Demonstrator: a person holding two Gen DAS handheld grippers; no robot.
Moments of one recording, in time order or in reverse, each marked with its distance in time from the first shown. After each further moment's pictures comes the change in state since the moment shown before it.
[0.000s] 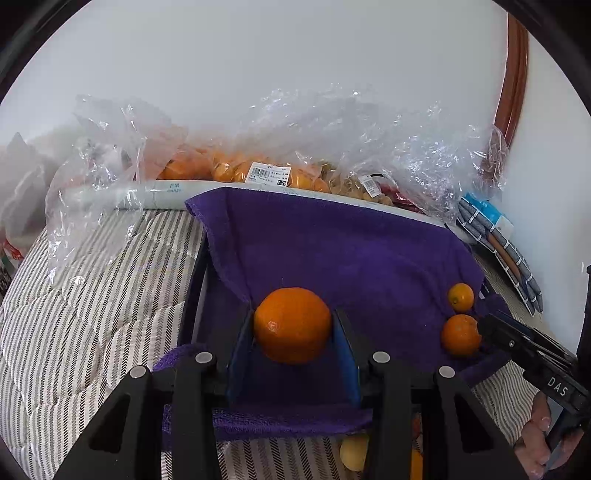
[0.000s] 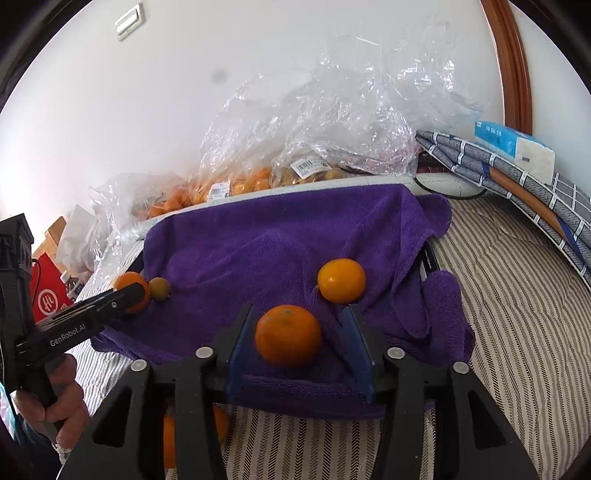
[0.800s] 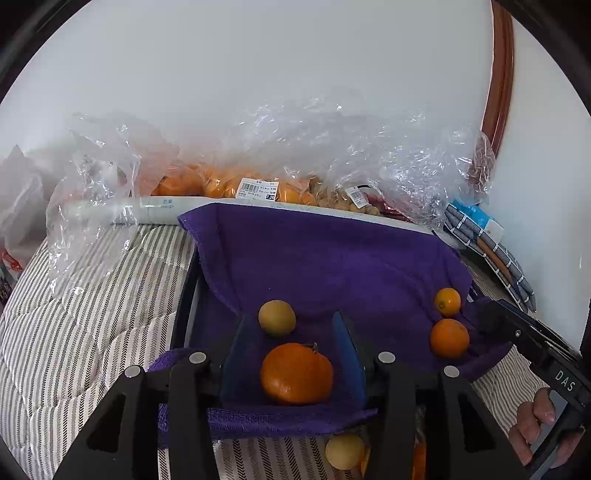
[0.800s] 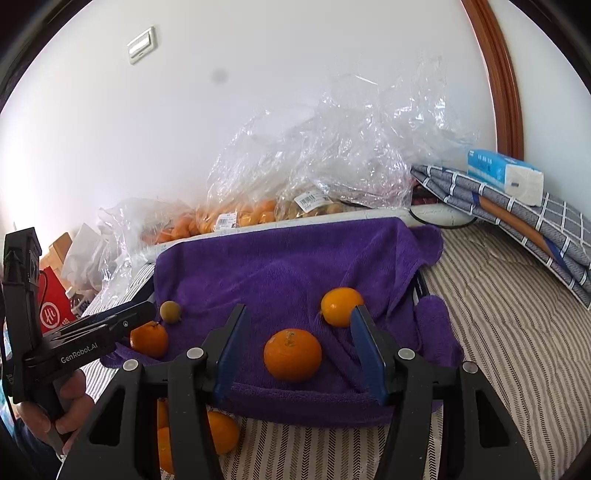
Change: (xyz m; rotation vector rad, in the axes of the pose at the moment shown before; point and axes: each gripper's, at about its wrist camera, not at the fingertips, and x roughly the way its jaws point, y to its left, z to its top) left arm -0.013 -0.009 -0.002 0.022 -0.063 -0.015; right arm -0.021 0.005 0.002 -0.011 -0.114 -0.005
